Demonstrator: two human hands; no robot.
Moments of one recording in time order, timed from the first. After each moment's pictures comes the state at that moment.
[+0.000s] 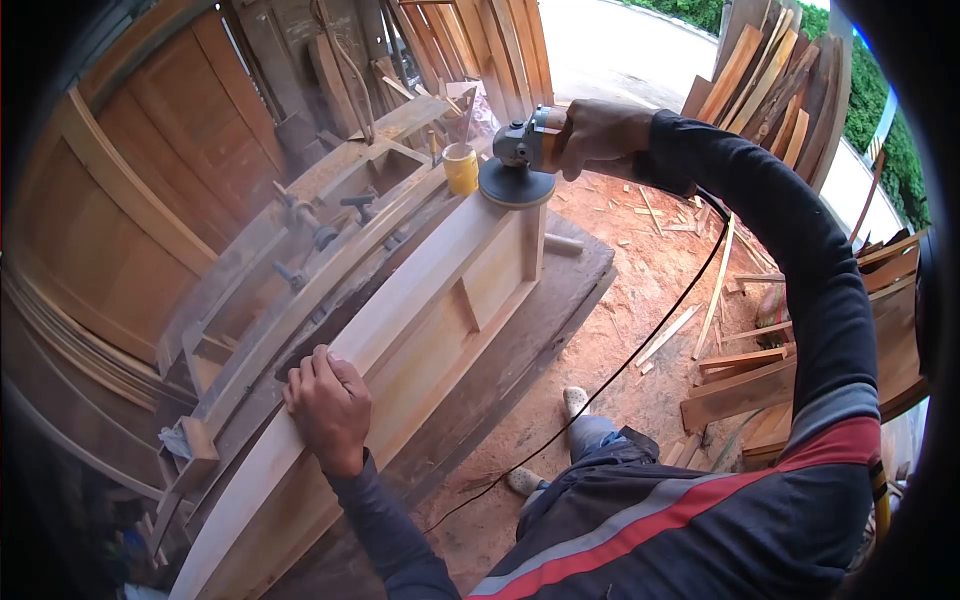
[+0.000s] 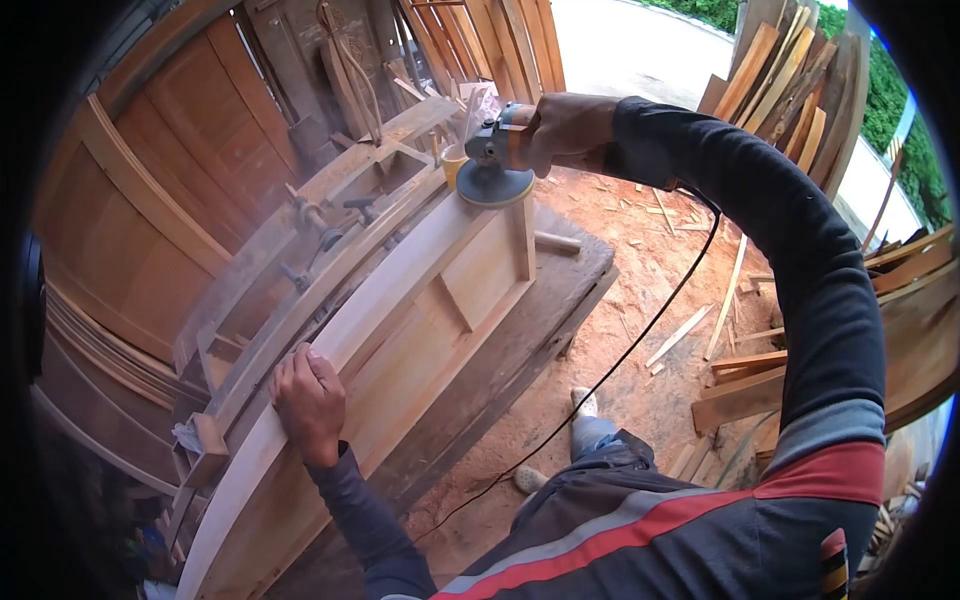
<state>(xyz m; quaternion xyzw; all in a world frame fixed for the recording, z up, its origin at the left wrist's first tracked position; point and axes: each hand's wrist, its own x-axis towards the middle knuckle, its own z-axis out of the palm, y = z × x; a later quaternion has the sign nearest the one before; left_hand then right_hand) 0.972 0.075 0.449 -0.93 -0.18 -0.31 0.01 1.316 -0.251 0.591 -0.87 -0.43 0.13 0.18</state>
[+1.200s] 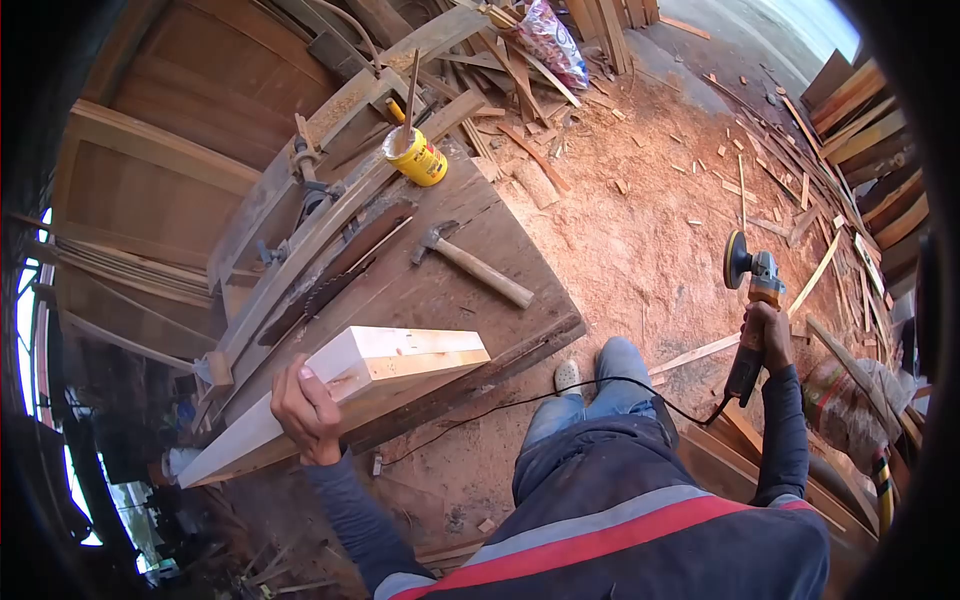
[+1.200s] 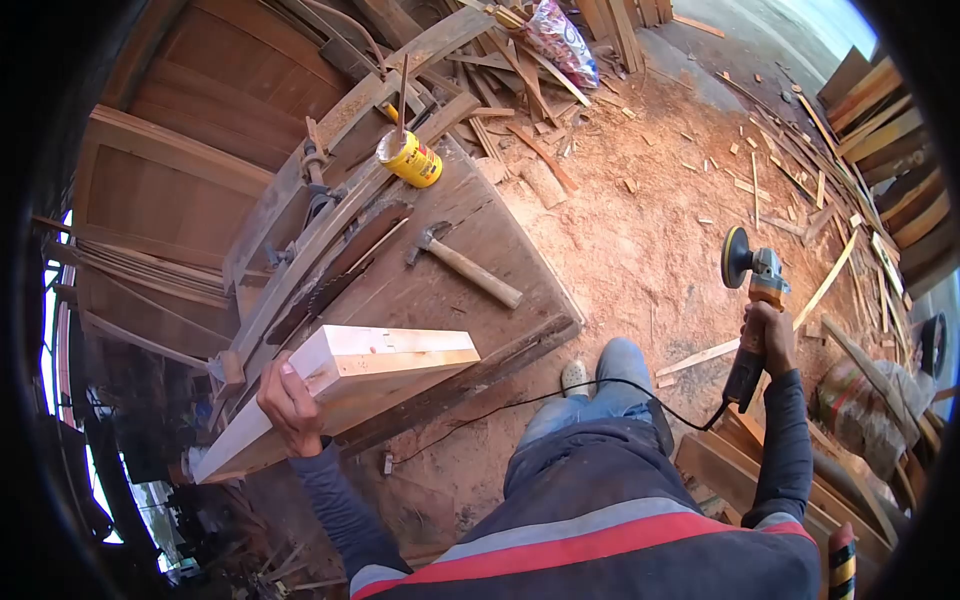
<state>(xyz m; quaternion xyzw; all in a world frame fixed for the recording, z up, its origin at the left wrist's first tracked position) 1.216 -0.171 0.465 -0.93 -0.25 -0.26 -0.04 1.529 -0.746 0.232 -0.69 0.19 0.22 0.66</state>
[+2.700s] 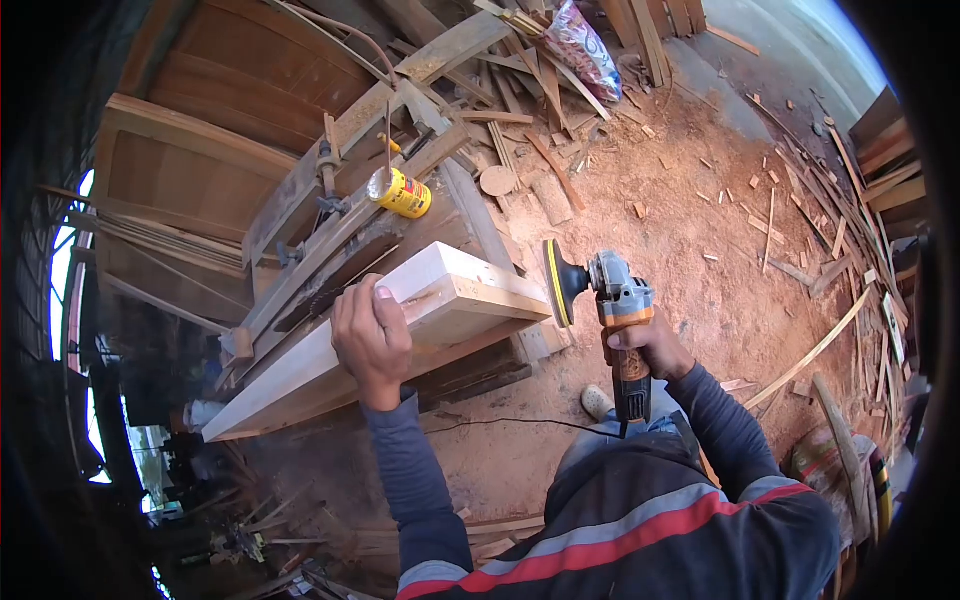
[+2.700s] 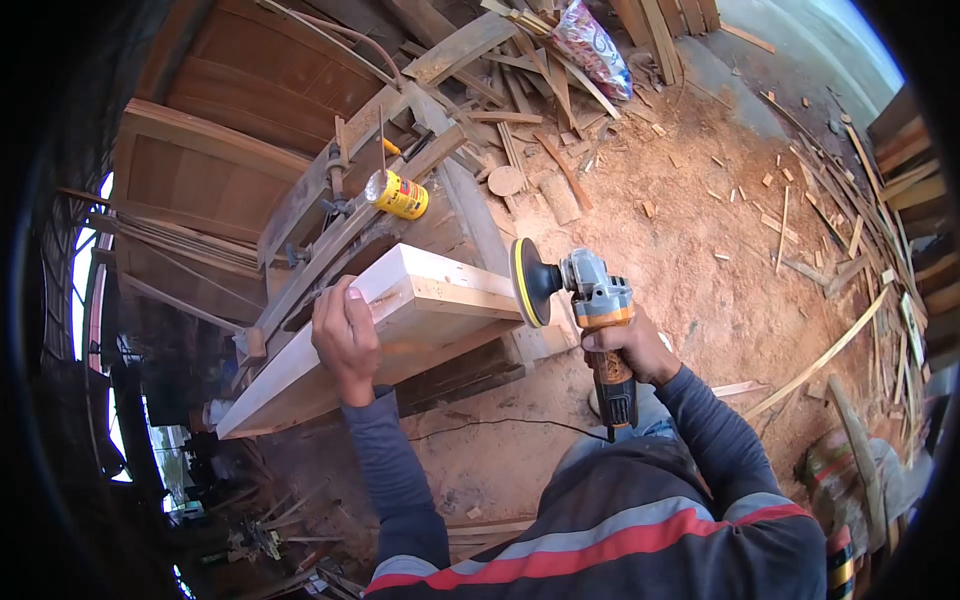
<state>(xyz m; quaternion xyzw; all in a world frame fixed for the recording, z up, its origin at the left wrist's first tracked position) 1.466 -0.324 0.457 -0.93 -0.24 -0.28 0.00 1.639 -0.615 0.287 -0.44 -0.06 0.54 0.71</state>
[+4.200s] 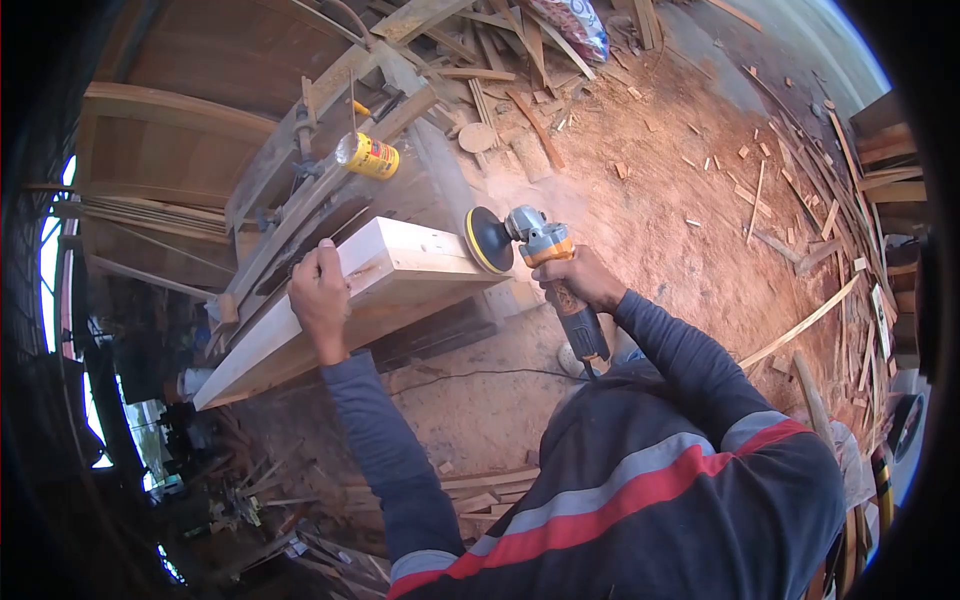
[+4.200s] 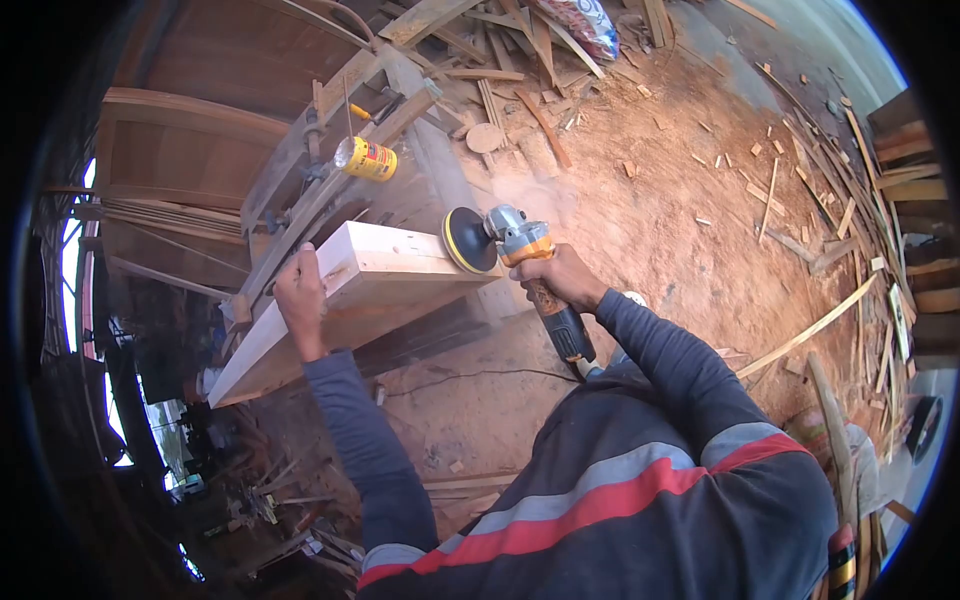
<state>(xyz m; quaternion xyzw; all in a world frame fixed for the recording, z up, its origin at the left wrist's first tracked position) 1.478 -0.317 0.464 -0.86 -0.46 -0.21 -0.10 1.673 -0.571 0.268 -0.50 -0.10 0.59 0.62</state>
